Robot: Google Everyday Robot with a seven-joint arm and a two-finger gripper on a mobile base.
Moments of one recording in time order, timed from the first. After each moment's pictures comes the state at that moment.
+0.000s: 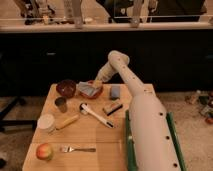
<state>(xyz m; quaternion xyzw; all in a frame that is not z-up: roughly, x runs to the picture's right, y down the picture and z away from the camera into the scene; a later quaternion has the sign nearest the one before) -0.054 -0.028 0.949 -0.34 -0.26 0.18 0.88</state>
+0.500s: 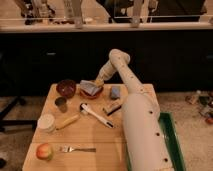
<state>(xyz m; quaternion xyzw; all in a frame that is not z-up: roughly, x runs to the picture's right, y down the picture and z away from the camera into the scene) -0.053 -0.042 0.972 -0.35 -0.25 0.19 0.89</state>
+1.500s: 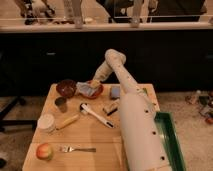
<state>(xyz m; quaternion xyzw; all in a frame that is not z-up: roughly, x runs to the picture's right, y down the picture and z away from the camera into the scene) -0.071 -0.027 0.956 -0.37 -0.27 0.16 0.88</state>
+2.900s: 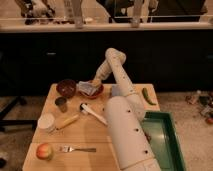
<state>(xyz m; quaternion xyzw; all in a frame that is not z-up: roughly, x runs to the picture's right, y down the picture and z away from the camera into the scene) -0.069 -0.033 0.981 -0.38 -0.25 0.17 0.87</state>
